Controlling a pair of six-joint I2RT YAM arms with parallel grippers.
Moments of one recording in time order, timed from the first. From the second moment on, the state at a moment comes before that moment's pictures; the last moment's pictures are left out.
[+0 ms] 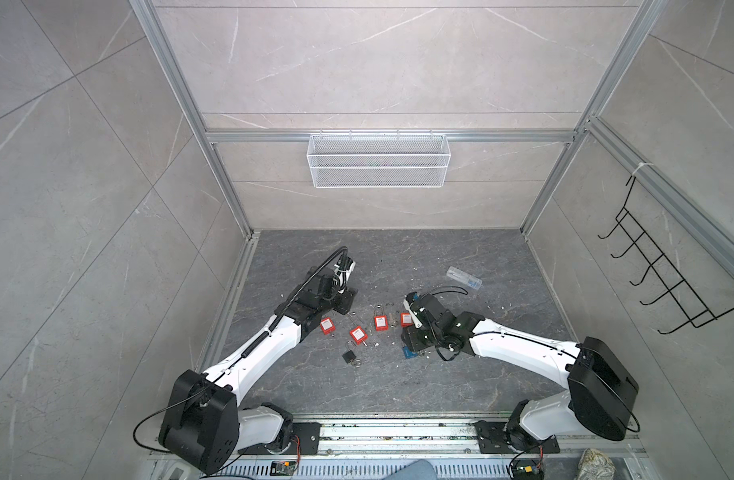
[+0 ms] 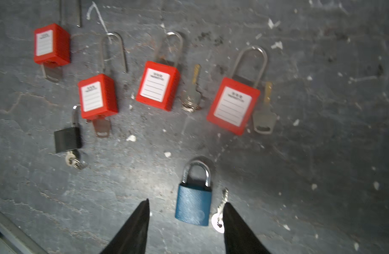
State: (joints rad) left arm -0.44 1.26 0.87 -0.23 0.03 0.03; right arm 0.85 1.50 0.94 -0.43 0.04 0.41
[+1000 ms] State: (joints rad) left arm -0.20 1.17 0.84 -0.44 0.17 -0.27; right arm 1.02 2.08 1.47 -0.41 0.15 0.35
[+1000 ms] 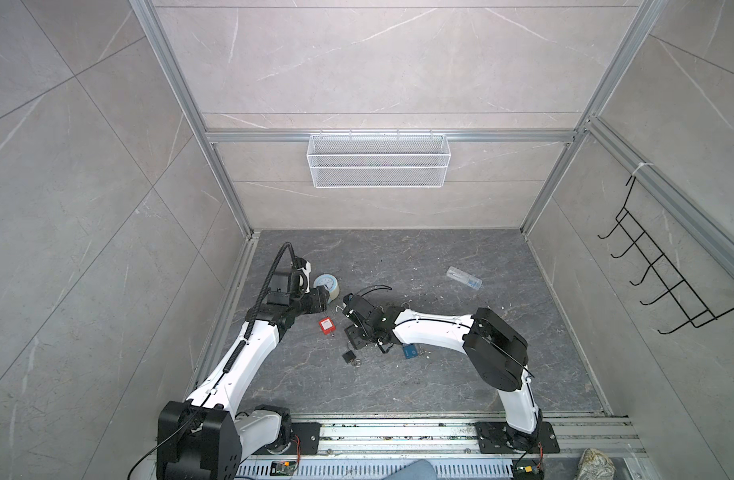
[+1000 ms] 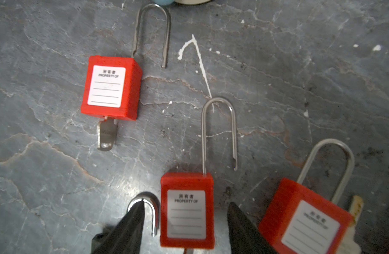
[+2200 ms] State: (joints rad) left arm -0.20 1.15 0.82 -0.44 0.27 -0.14; right arm 1.02 1.99 1.44 -0.48 0.18 0.15
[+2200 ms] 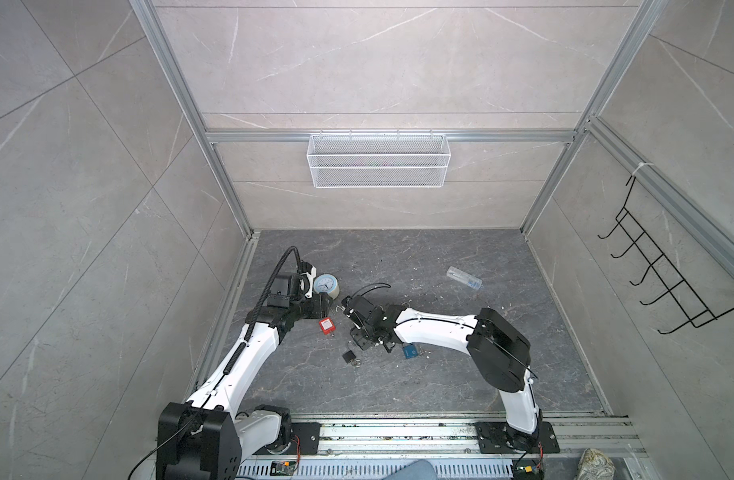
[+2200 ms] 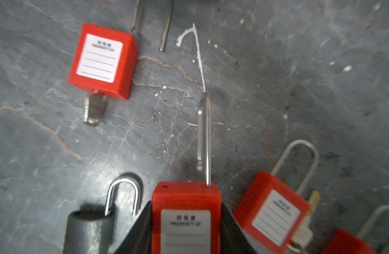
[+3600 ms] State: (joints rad) left arm -0.45 1.11 0.71 -0.28 0.80 0.62; right arm 0.95 1.28 0.96 -0.41 -0.05 -0.59
